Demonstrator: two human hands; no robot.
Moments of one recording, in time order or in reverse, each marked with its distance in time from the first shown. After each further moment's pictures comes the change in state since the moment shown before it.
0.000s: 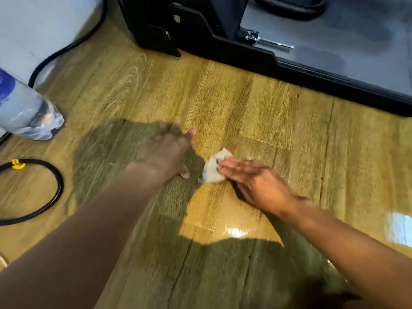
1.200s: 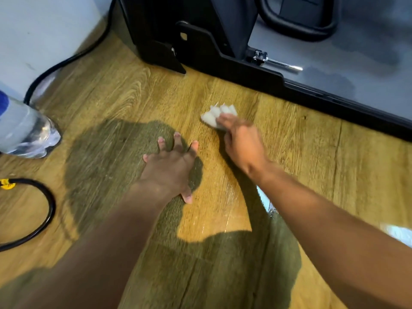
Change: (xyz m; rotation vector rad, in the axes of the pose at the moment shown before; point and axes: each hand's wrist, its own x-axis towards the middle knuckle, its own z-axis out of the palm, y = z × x) left_hand 0.020 0.001 -0.010 -0.027 -0.189 -0.036; right_hand 0.128 0.038 -0.008 -0.004 0.294 0.419
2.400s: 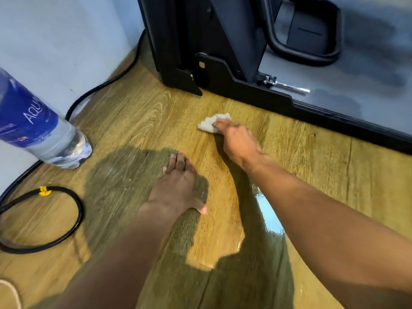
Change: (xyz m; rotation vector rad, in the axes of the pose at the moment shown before) left_hand -0.019 -0.014 0.016 -0.231 0.104 -0.064; right_hand 0.046 -0.027 0.007 -0.075 -0.122 -0.080
